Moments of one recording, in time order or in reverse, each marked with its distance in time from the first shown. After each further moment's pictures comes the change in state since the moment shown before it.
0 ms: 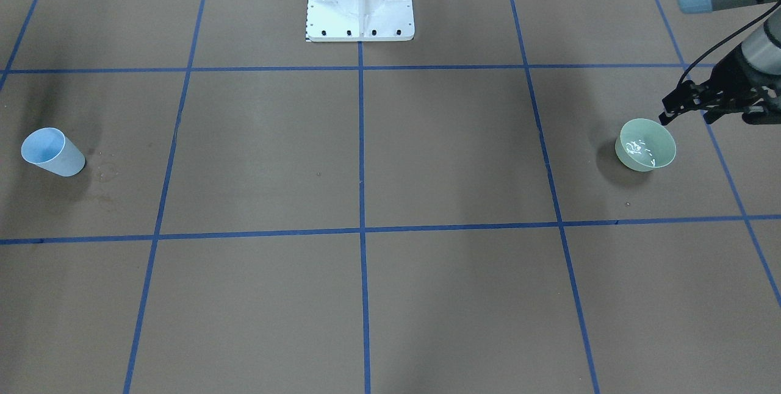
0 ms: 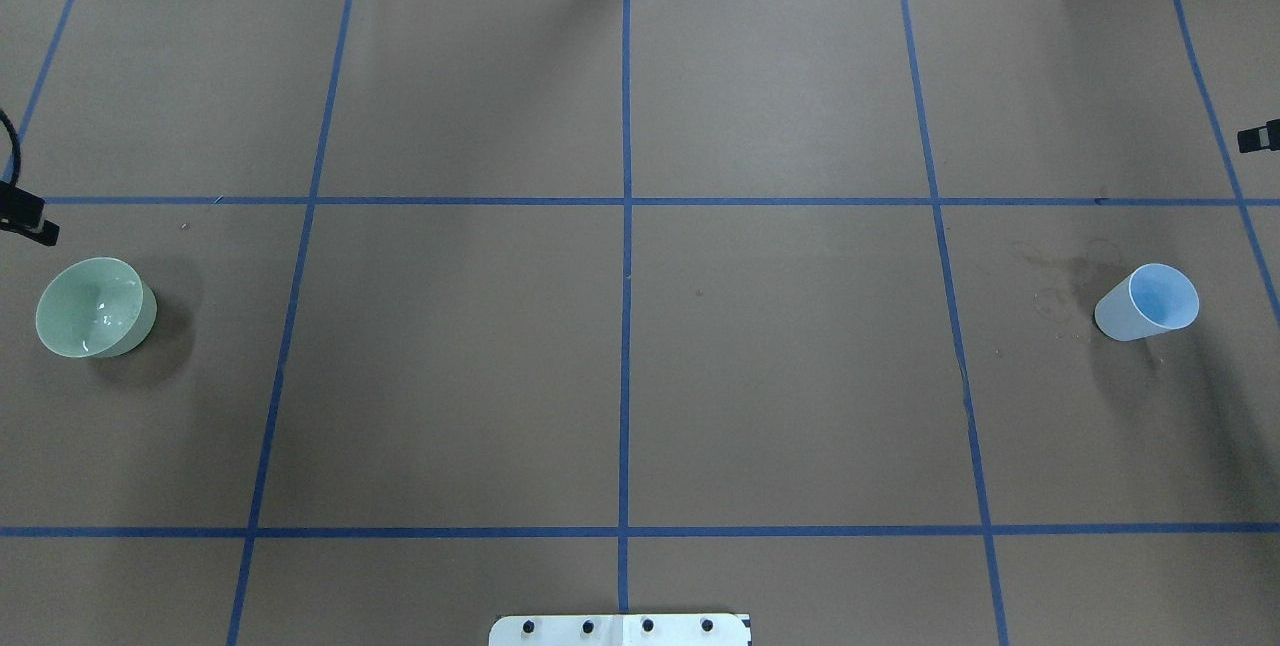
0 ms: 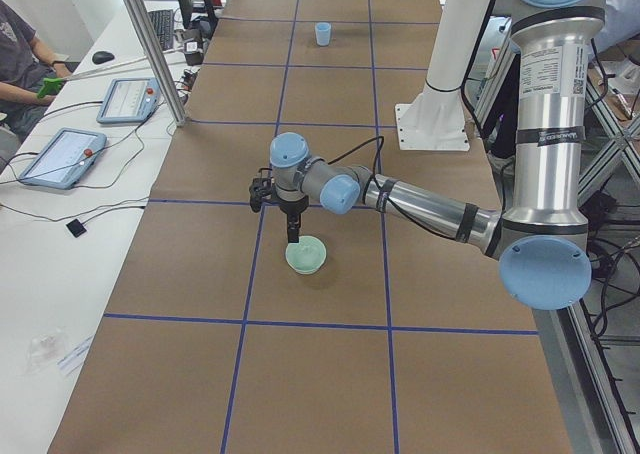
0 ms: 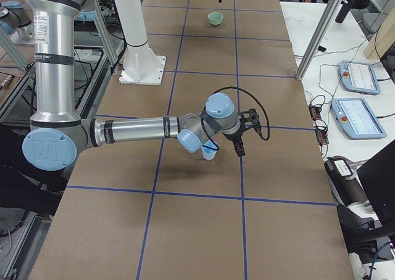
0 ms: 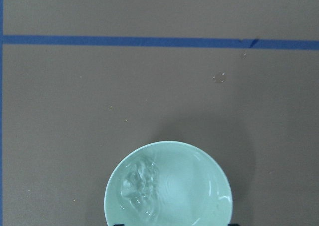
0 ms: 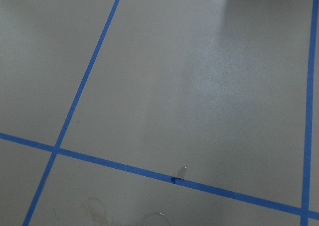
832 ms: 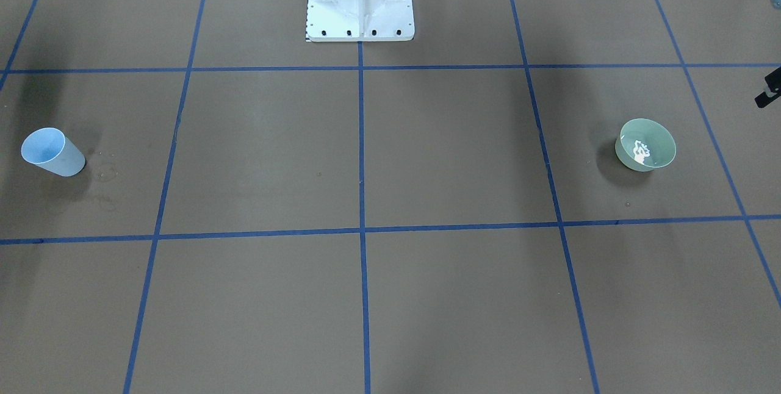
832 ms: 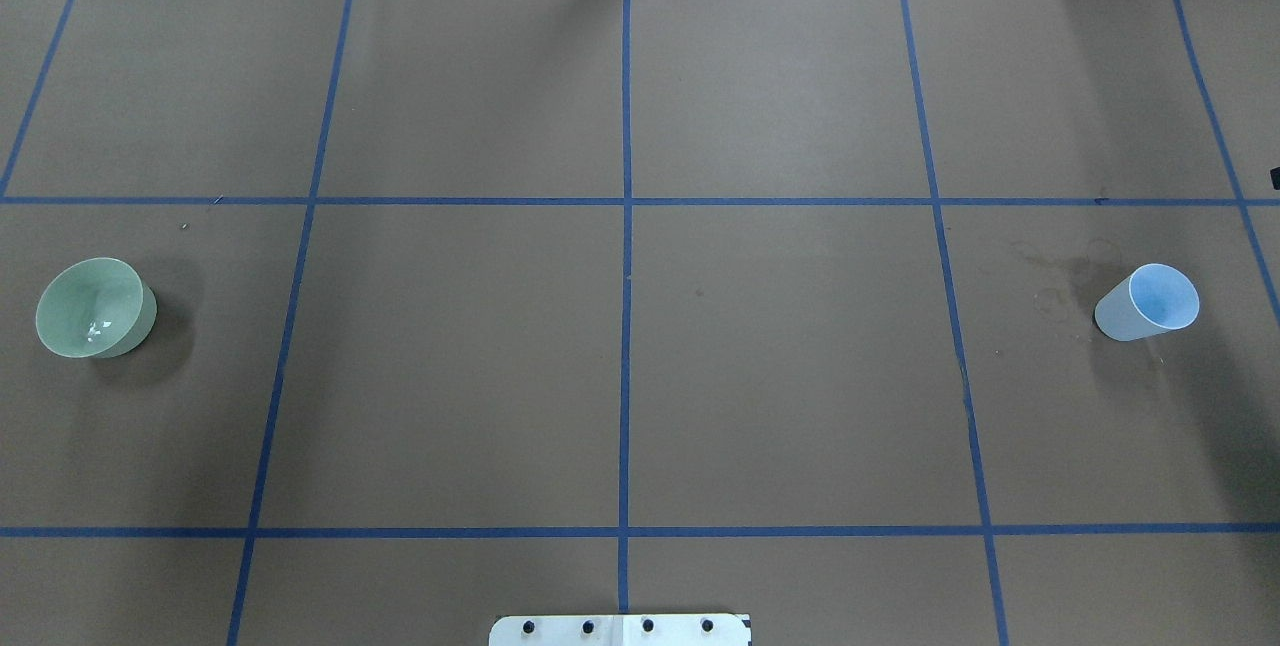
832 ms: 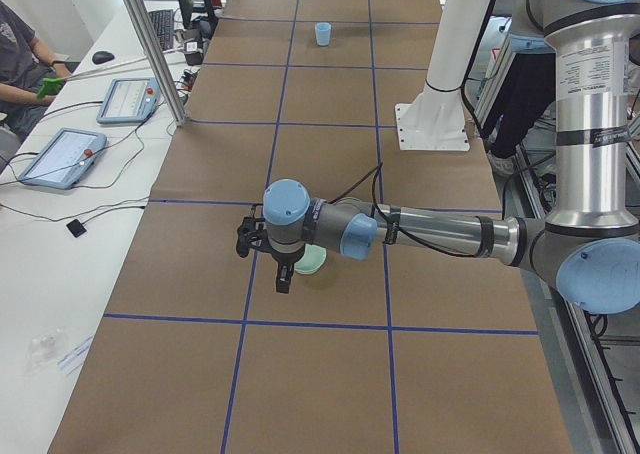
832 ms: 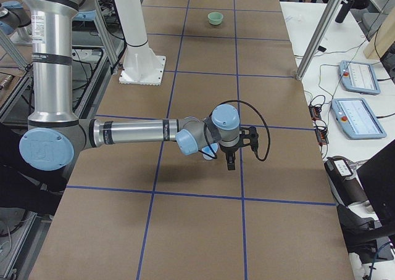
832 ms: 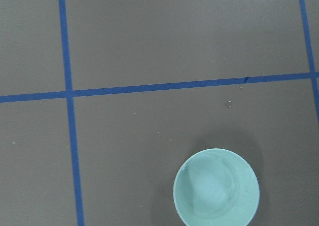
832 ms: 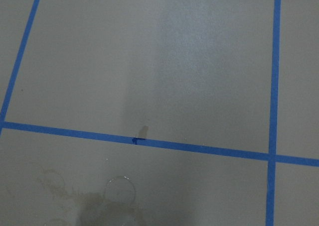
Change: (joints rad) left arm -0.247 0.057 0.119 0.022 -0.081 0.398; right arm 0.050 -0.003 -0.020 -0.265 0.094 -0.075
